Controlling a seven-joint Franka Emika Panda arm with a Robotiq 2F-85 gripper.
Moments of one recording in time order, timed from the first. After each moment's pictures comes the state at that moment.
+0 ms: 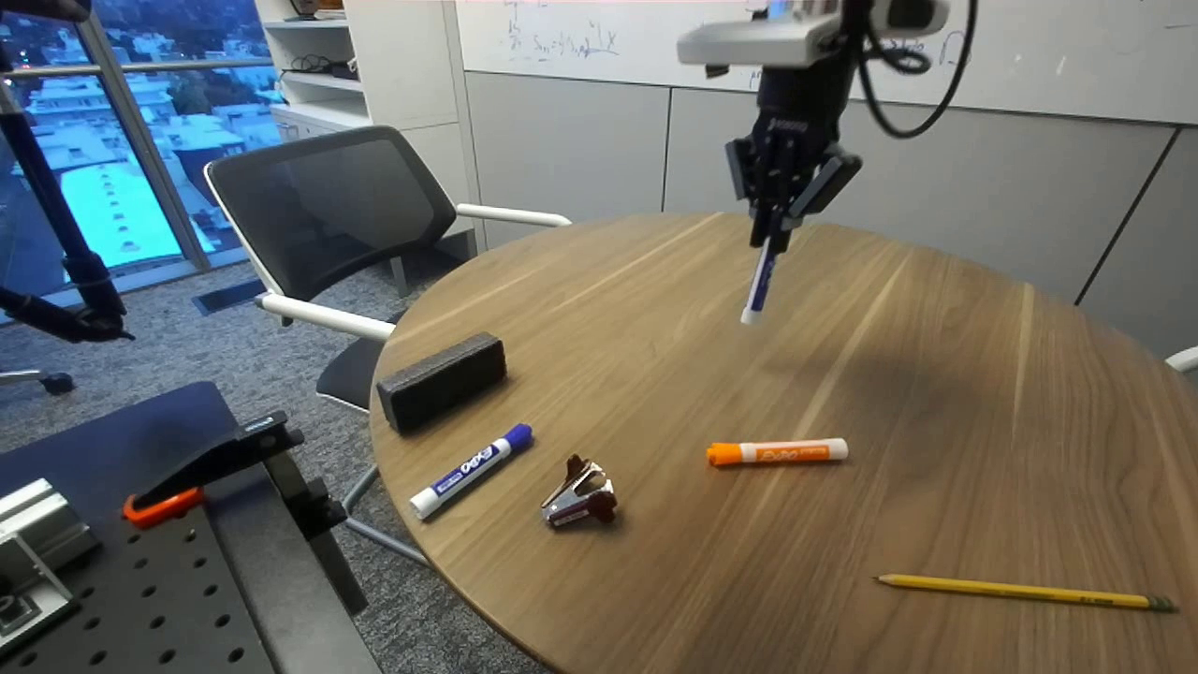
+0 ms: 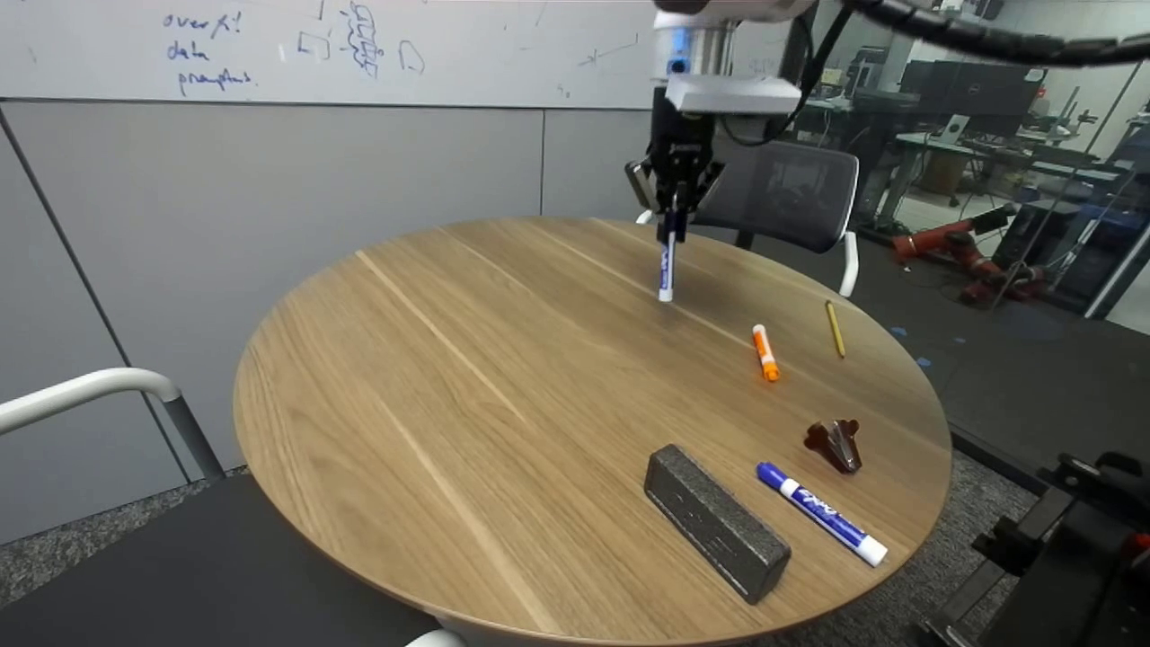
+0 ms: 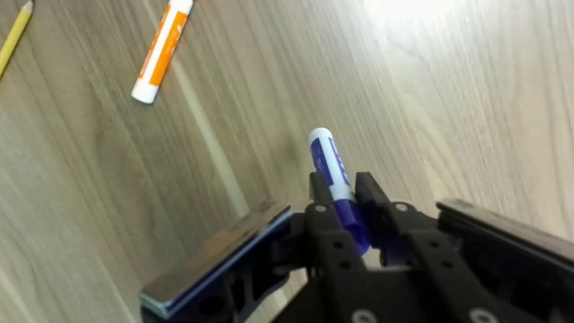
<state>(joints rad) 0.02 1.31 -0.04 -0.46 0.00 1.69 0.22</state>
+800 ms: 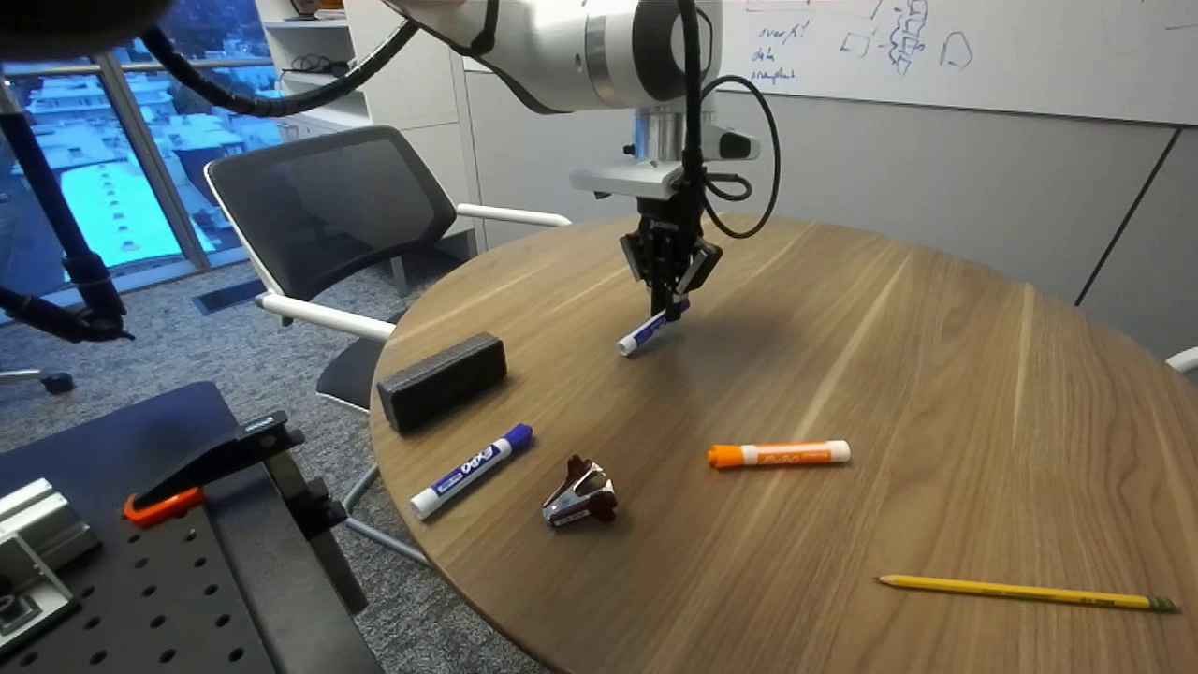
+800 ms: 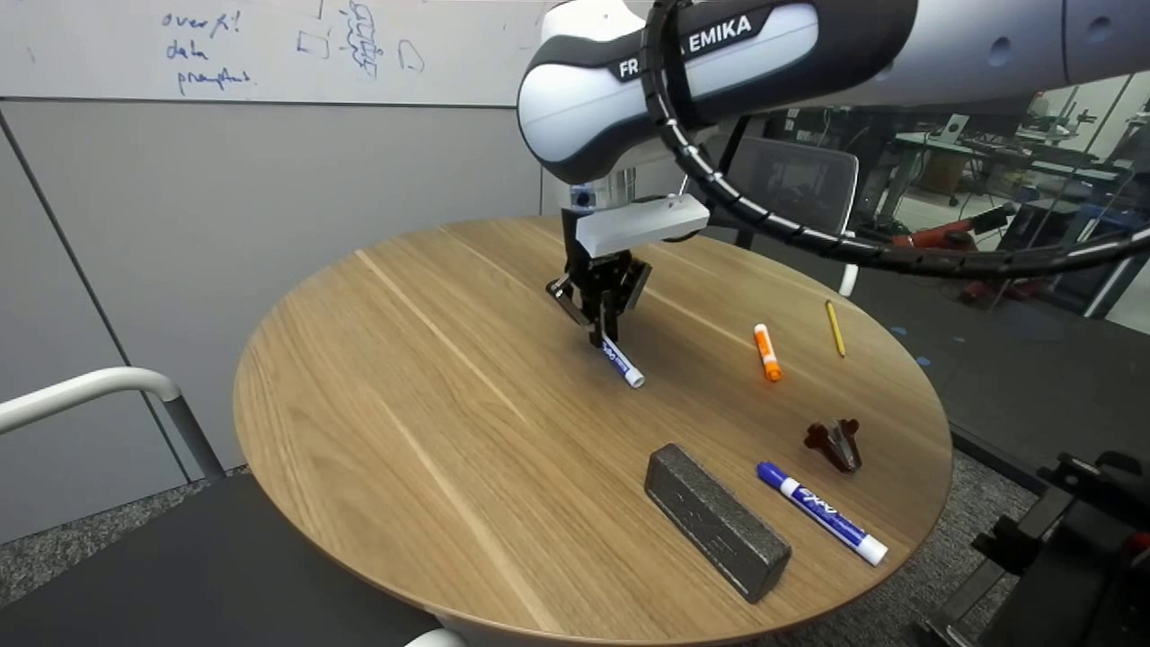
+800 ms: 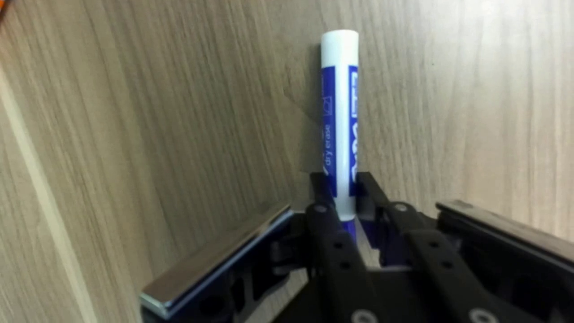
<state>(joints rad) 0.18 1.47 -0.05 -0.45 -0.08 1.81 0.22</state>
